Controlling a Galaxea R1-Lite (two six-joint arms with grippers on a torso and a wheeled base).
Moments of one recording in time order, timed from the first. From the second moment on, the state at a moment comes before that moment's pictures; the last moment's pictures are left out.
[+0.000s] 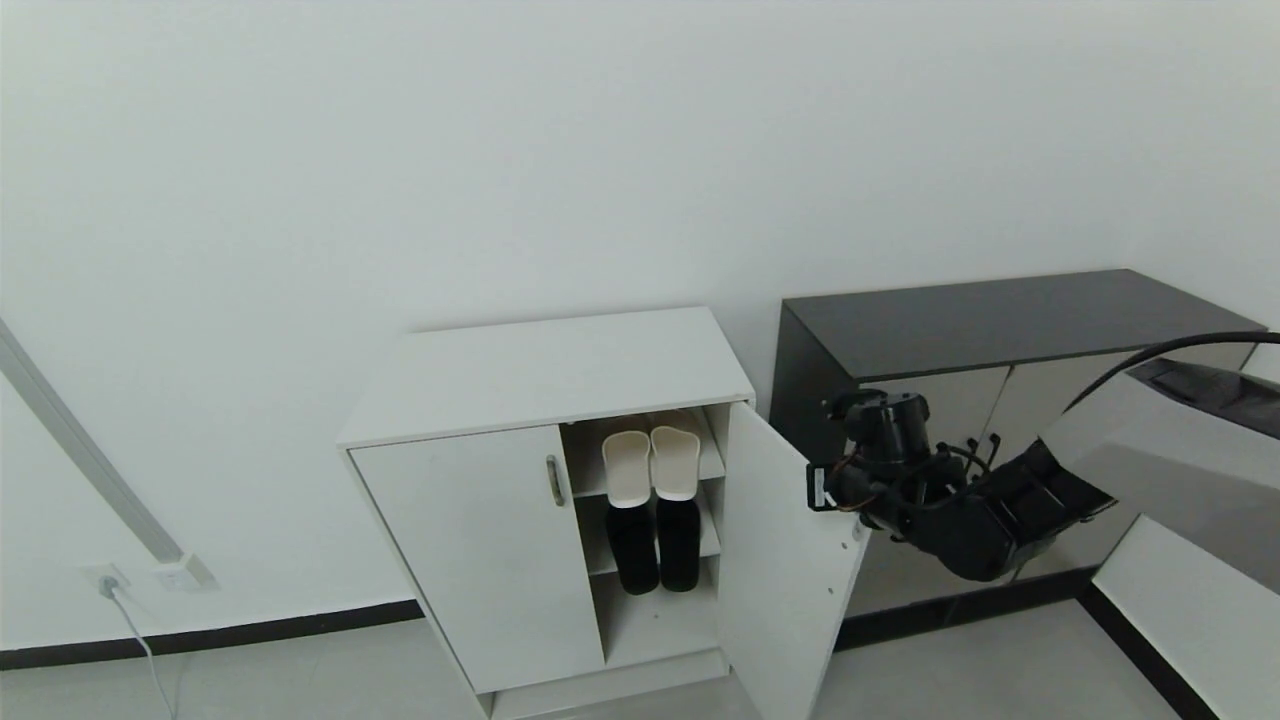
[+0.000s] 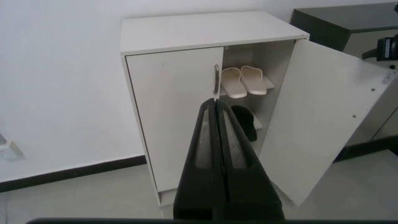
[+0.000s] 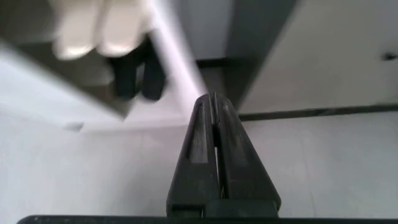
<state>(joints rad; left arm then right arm) 0.00 0.00 0.00 0.00 -0.02 0.00 0.48 2.23 -1.11 -0.64 -0.26 0.19</state>
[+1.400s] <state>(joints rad) 0.00 0.00 0.00 0.00 -0.02 0.00 0.69 2.08 -0.81 -0.96 -0.25 0.06</state>
